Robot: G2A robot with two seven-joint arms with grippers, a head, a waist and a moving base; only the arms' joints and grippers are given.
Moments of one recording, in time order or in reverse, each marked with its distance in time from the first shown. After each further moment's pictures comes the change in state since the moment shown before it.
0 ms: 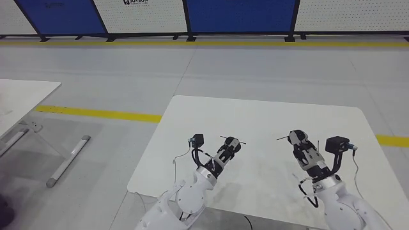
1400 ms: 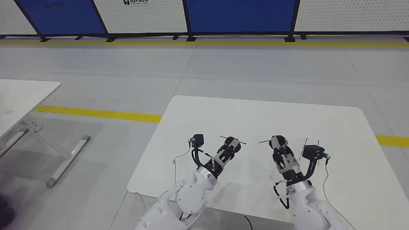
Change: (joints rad) left arm 0.000 0.000 0.000 0.000 0.000 0.000 0.000; right arm 0.062 -0.094 -0.232 0.146 0.026 0.102 -0.241
